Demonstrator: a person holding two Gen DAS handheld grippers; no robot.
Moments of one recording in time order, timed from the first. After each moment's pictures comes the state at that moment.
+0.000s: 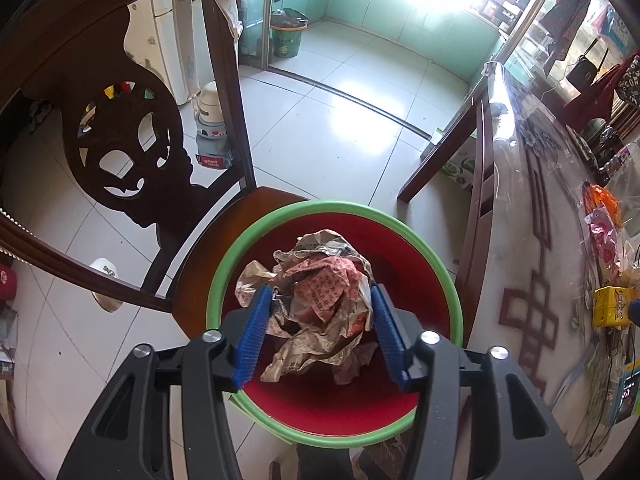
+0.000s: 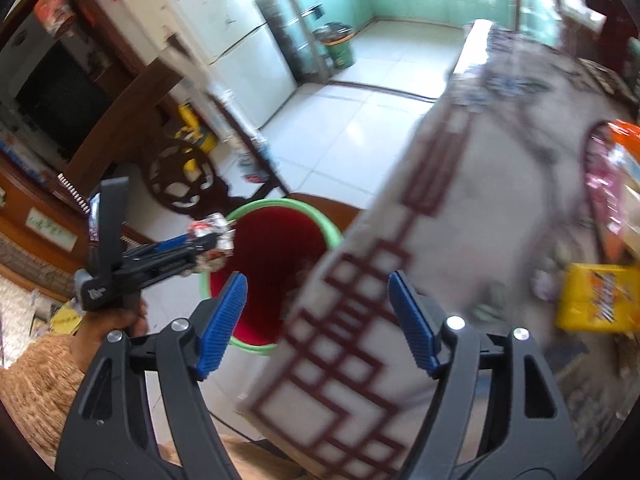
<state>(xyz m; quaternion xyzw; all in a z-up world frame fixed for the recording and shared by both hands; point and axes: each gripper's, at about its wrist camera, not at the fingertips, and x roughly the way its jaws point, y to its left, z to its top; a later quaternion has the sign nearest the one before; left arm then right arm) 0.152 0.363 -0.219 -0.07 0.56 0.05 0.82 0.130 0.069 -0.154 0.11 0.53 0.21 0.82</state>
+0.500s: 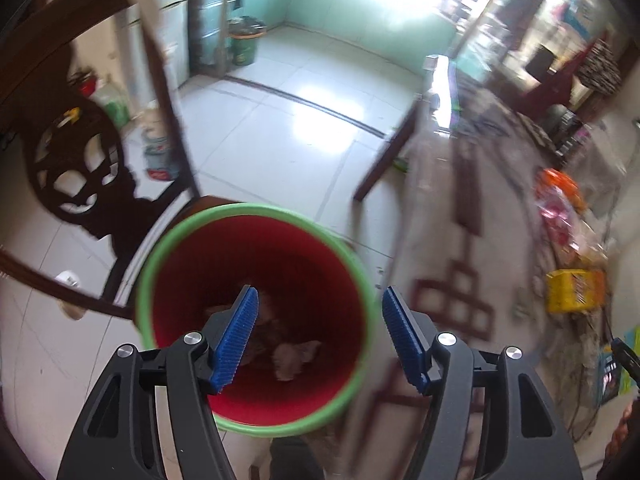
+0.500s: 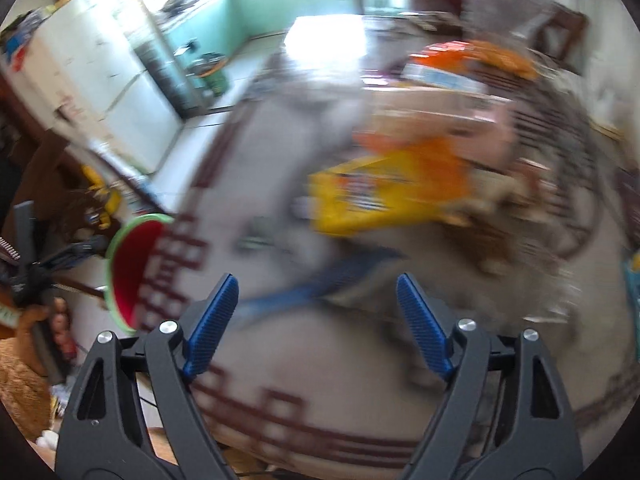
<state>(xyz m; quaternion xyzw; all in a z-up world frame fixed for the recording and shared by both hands) 0.144 0.291 -0.198 -0.07 0.55 -0.03 0.83 0.050 -0.115 -0.170 0.15 0.53 0.00 0.83</state>
